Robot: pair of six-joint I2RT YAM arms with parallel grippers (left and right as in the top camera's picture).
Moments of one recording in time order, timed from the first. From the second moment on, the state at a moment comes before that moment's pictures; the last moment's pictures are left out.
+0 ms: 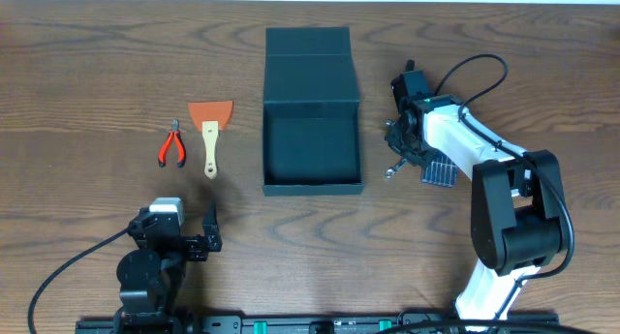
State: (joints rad) left arm 0.01 0.01 0.14 -0.50 0.09 -0.07; right arm 0.23 1.96 1.23 -0.71 0.15 0.96
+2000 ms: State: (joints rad) left arm 0.01 0.01 0.14 -0.50 0.10 -0.07; right arm 0.61 1.68 1.27 -0.61 -0.07 0.54
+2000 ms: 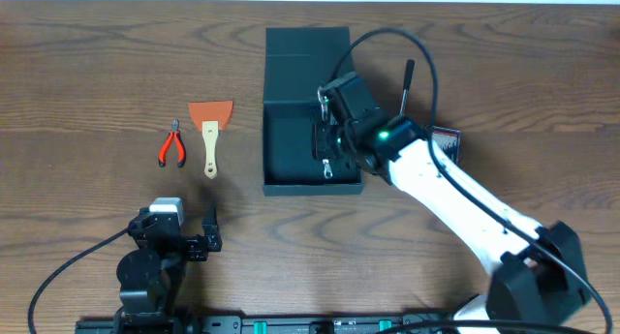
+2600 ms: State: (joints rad) left arm 0.01 0.01 0.14 -0.50 0.10 -0.07; right arm 0.54 1.75 1.27 -0.67 -0.06 0.72
